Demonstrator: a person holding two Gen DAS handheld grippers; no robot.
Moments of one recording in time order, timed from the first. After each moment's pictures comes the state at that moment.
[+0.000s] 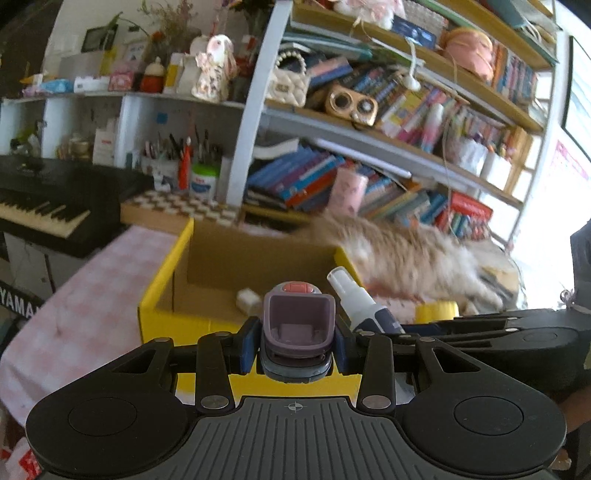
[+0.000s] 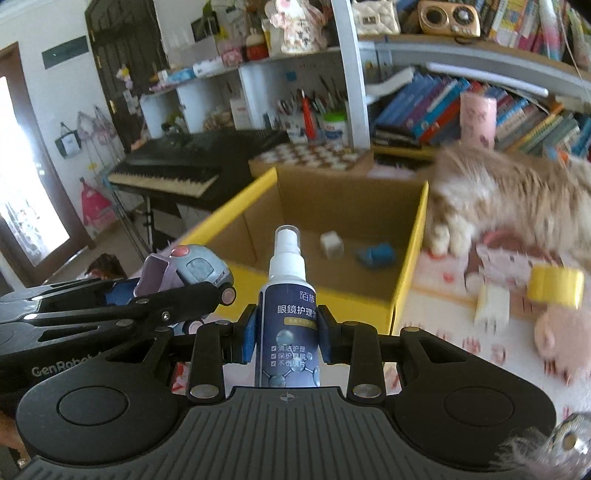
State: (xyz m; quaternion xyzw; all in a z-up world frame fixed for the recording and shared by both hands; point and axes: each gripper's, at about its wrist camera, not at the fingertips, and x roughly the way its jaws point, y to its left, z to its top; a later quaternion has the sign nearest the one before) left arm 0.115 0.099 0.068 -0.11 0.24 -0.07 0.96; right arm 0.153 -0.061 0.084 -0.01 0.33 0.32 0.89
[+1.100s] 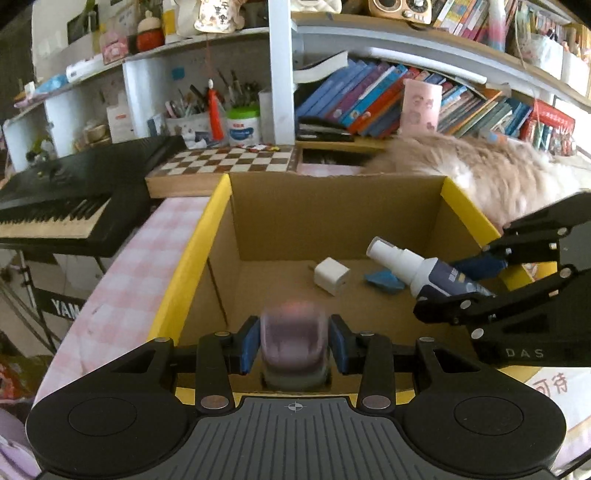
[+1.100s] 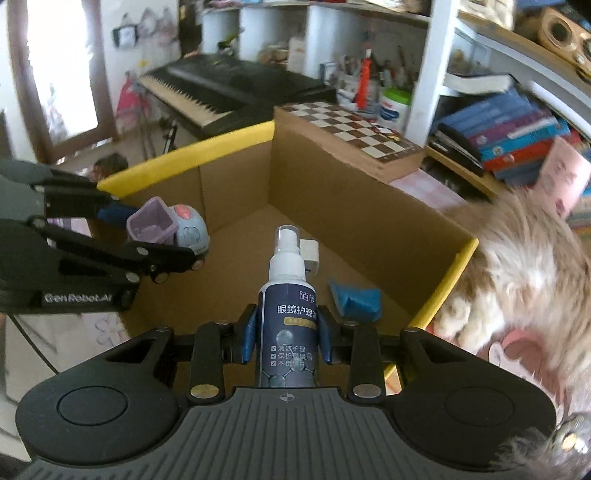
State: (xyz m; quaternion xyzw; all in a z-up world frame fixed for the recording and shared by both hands) left arm 0.231 0.103 0.016 0.01 0.36 0.02 0.93; right arm 0.280 -0.023 0.033 -0.21 0.34 0.41 0.82
